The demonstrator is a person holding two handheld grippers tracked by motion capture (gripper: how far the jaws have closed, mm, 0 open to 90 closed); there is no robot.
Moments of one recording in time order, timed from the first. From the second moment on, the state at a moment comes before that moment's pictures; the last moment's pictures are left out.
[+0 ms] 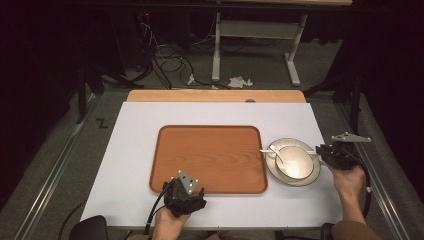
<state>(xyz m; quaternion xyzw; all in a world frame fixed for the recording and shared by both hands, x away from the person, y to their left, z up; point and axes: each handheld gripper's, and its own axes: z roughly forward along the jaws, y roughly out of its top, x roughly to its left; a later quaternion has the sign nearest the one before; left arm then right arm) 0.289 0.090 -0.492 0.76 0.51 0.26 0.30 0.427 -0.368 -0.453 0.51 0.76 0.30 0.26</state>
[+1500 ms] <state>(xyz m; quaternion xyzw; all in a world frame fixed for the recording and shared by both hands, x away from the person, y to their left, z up) 0.280 0.097 -0.500 0.76 0.53 0.25 0.28 0.465 -0.361 -0.462 0.47 0.81 0.30 0.16</state>
